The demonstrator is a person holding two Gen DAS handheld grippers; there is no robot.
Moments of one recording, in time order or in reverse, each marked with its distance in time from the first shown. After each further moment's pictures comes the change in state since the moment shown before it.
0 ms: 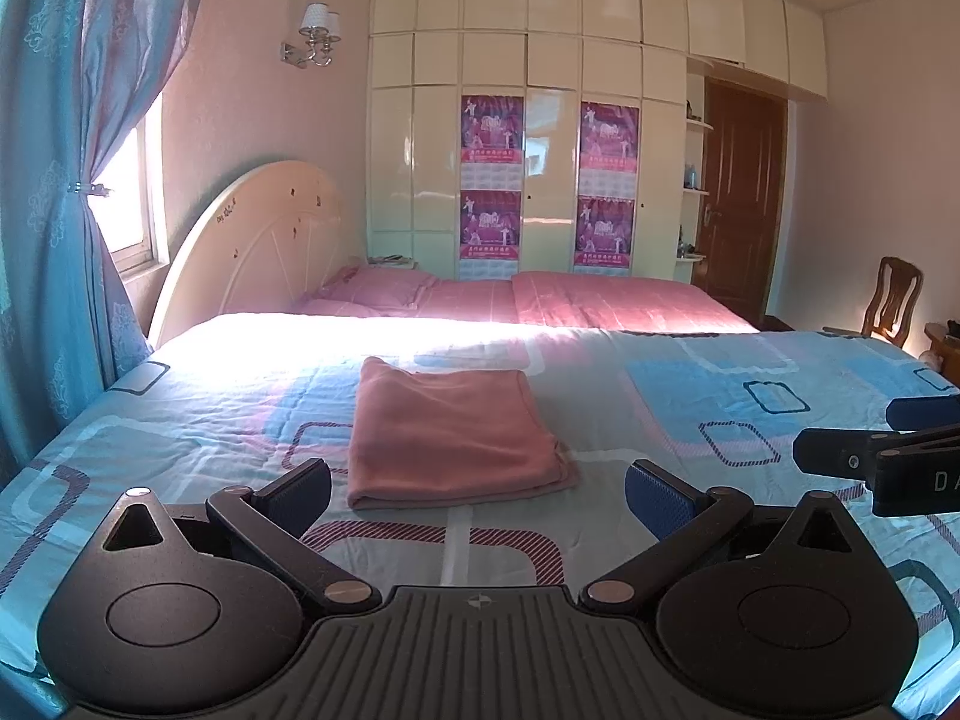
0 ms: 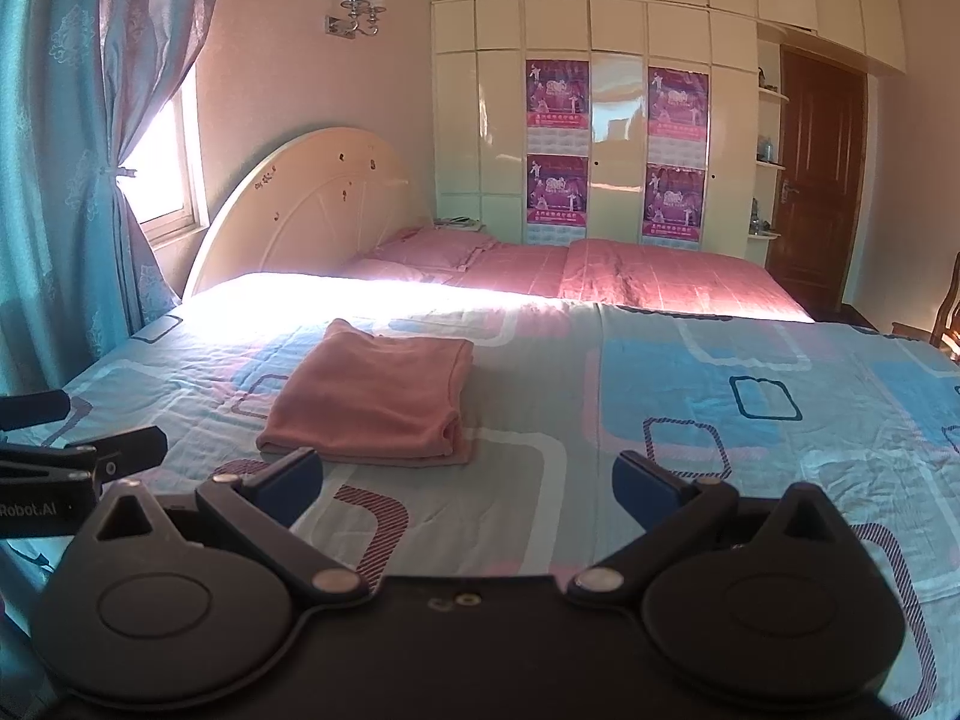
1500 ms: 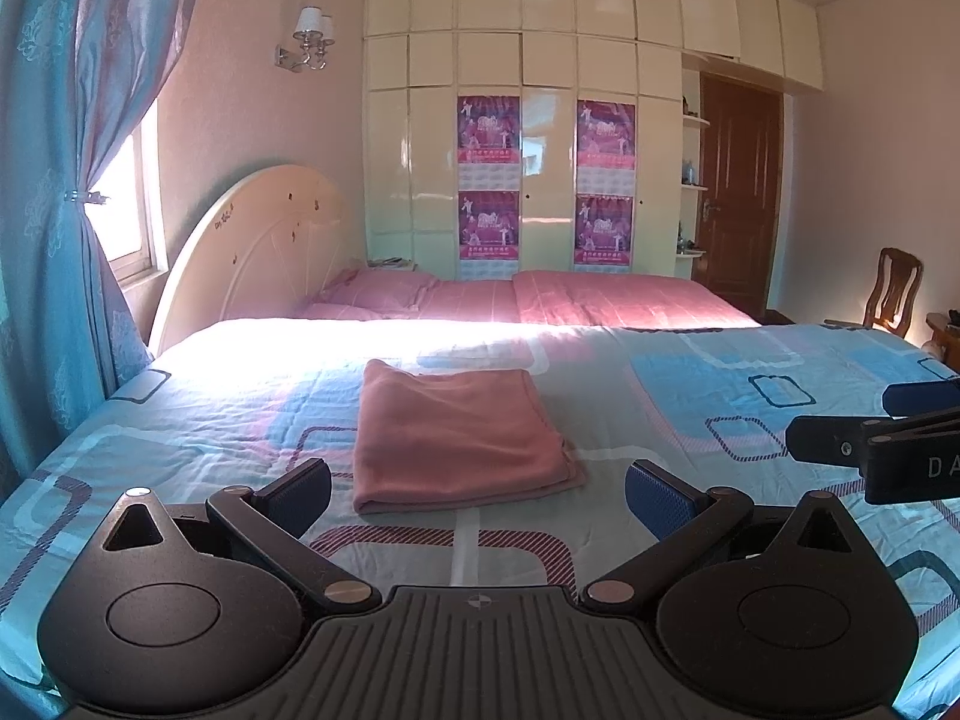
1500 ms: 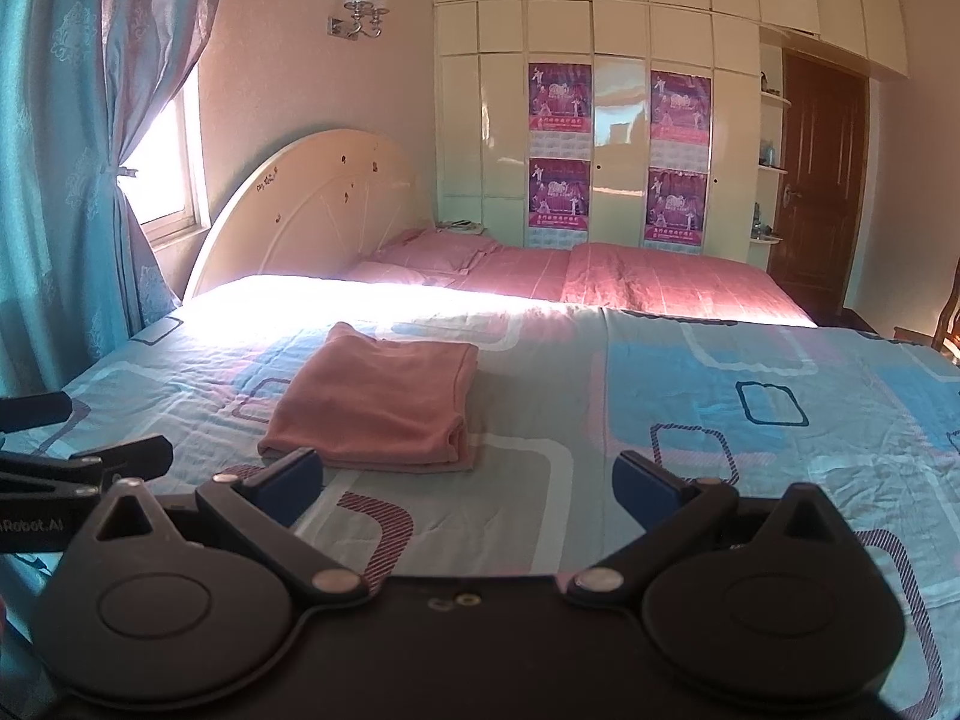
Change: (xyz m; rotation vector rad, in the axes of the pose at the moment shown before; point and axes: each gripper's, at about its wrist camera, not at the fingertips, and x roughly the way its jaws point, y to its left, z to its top) left arm 0.008 0.006 -0.001 0.026 -0.005 -0.001; right arm 0.008 0.004 0.000 -0.003 -0.009 0.000
